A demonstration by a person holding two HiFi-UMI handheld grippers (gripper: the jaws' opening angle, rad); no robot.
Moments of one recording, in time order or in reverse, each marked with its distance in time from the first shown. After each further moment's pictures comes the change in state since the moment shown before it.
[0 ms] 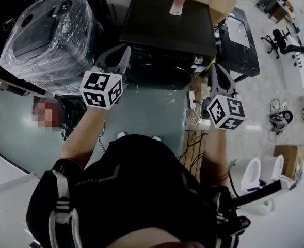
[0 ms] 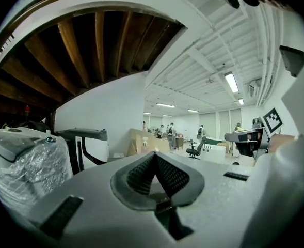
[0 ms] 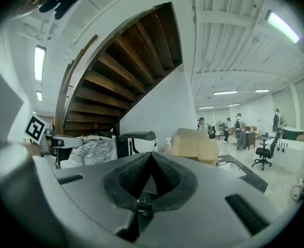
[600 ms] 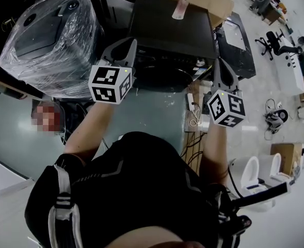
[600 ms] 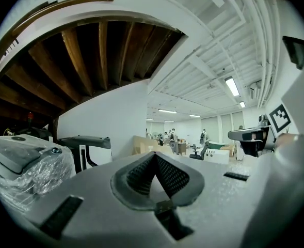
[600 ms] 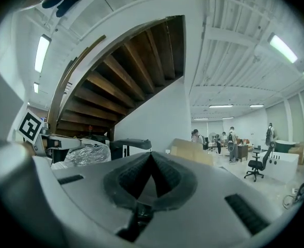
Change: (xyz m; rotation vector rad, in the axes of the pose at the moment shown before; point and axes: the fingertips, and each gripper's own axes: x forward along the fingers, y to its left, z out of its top) left arm -0.020 0.029 0.037 0.012 -0.084 0.021; right arm -0.001 0.049 0.046 -0.073 -0.093 -0.089
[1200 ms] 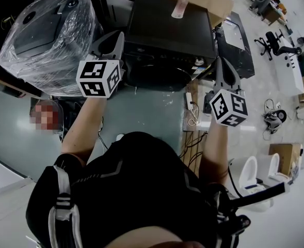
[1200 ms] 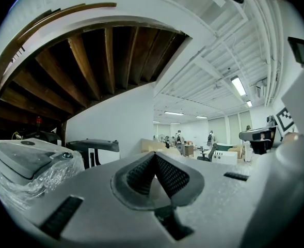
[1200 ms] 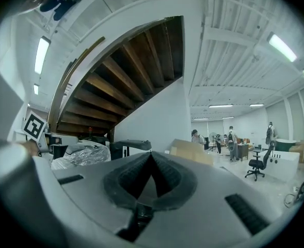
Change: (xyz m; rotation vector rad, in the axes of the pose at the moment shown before) left arm -0.008 0.036 0.011 0.007 -0.024 0.079; right arm -0.002 -0.010 0.004 -0.006 -0.003 -0.002
